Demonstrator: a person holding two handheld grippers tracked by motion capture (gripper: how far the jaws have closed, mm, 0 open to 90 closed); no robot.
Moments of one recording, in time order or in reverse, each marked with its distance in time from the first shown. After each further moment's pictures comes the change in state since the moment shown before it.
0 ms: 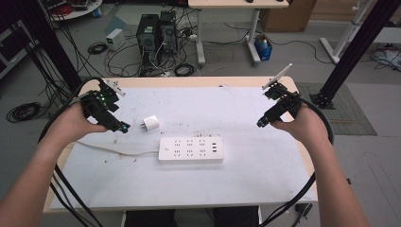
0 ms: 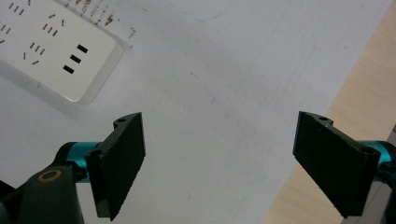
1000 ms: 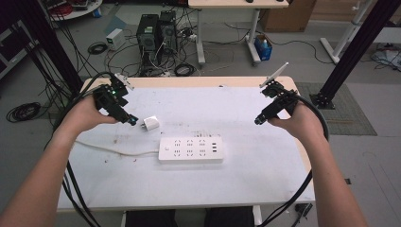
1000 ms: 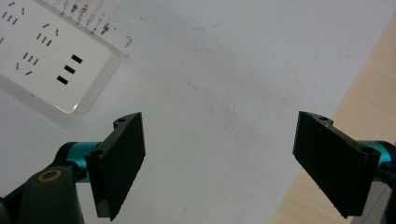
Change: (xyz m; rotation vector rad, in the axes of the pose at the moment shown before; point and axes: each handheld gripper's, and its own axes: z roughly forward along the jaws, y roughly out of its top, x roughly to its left) left arm 0.026 0.023 0.030 -0.012 -0.043 0.015; right arm -0.005 0.010 0.012 -0.003 0.006 -0.002
